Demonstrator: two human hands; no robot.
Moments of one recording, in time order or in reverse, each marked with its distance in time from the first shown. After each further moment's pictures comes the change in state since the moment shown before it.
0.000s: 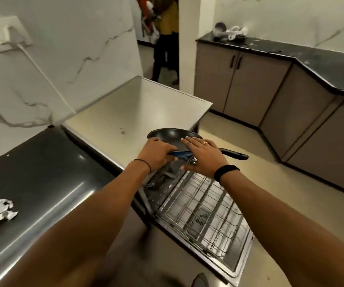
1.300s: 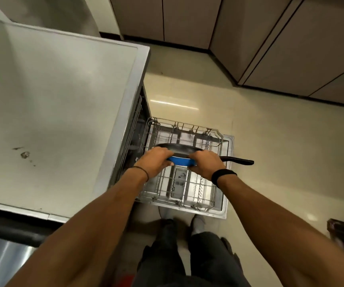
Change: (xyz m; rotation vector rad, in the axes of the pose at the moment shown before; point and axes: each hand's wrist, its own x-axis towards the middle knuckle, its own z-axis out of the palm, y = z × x) left_hand 0.171 0.024 0.184 -0.290 -0.497 0.370; right_hand 0.002 0.121 0.138 0.274 -0.431 0.620
